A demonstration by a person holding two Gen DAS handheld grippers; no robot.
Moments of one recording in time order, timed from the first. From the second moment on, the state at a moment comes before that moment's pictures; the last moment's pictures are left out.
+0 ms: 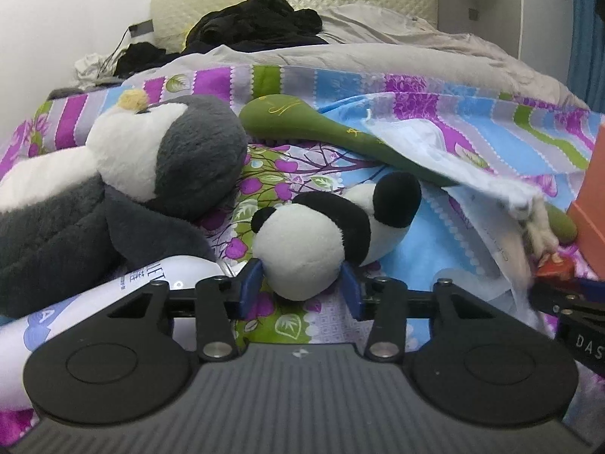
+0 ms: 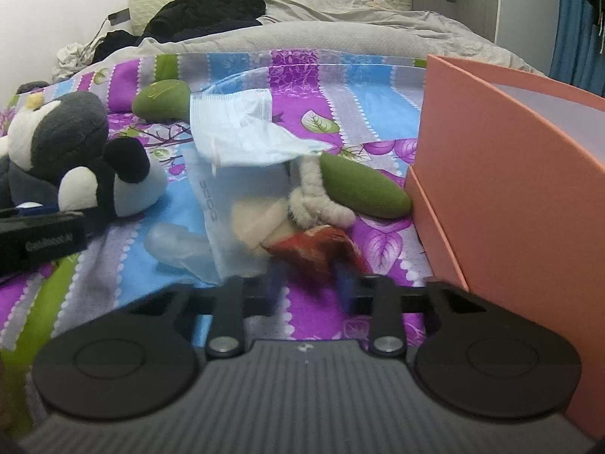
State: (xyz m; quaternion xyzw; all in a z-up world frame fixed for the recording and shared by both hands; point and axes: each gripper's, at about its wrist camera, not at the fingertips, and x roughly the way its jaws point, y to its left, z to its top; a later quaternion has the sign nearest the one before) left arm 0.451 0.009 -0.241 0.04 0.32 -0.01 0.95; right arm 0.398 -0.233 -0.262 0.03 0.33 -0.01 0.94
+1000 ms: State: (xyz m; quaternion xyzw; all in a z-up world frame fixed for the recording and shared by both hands) left arm 0.303 0.042 -0.196 -0.10 0.36 0.01 0.93; right arm 0.298 -0.221 -0.215 0.00 0.32 0.04 0.95
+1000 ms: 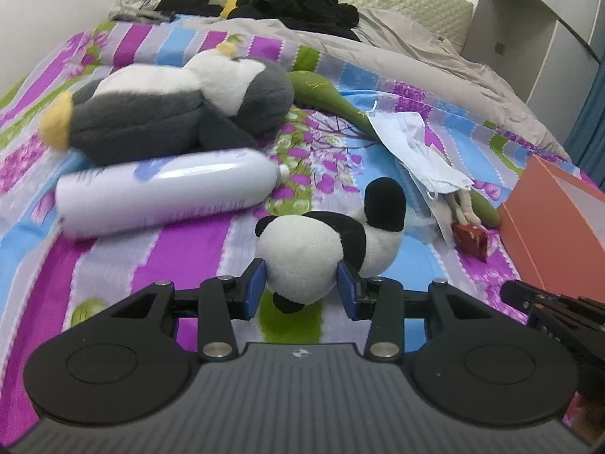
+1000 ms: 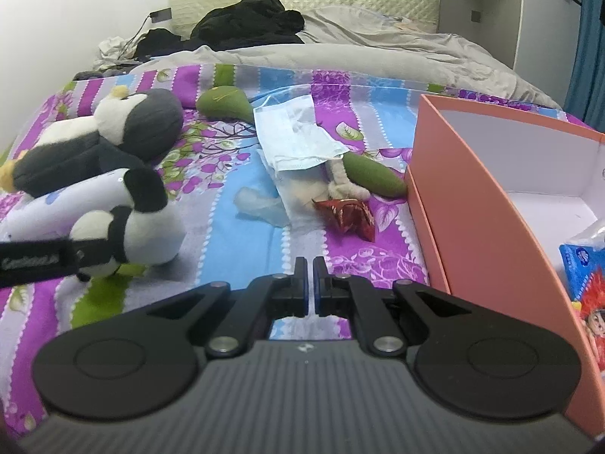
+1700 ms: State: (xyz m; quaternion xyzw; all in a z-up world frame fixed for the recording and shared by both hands) left arm 0.296 0.059 -0.219 -0.14 0.38 -0.01 0.92; right arm 0.388 -0.227 -0.253 -0.05 0.31 -0.01 0.95
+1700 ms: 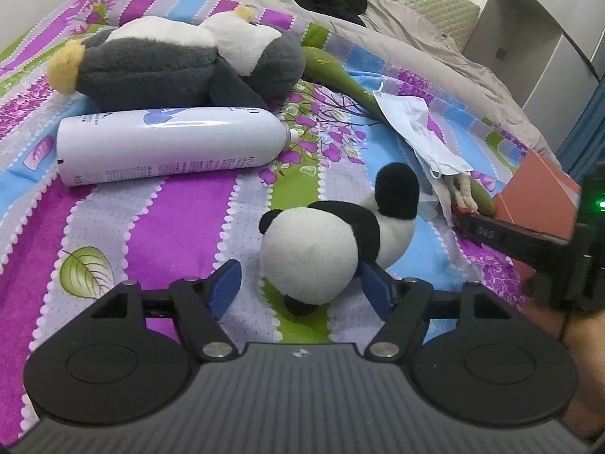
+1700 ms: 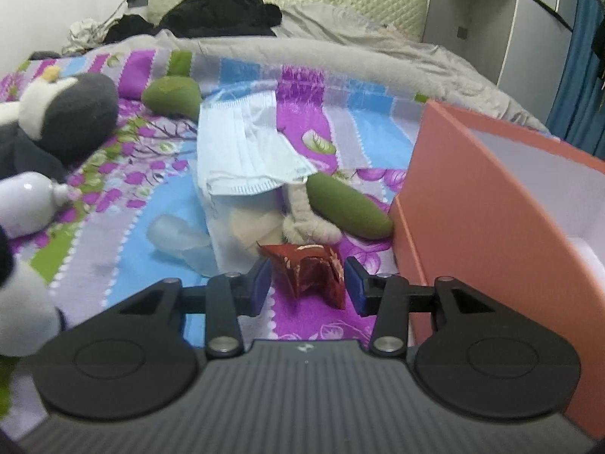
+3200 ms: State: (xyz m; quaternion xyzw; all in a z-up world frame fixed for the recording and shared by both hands) left arm 0.353 0.082 -0.227 -0.04 0.35 -0.01 0.93; right arm 0.306 -0.198 -0.249 -0.12 0.30 0.06 0.95
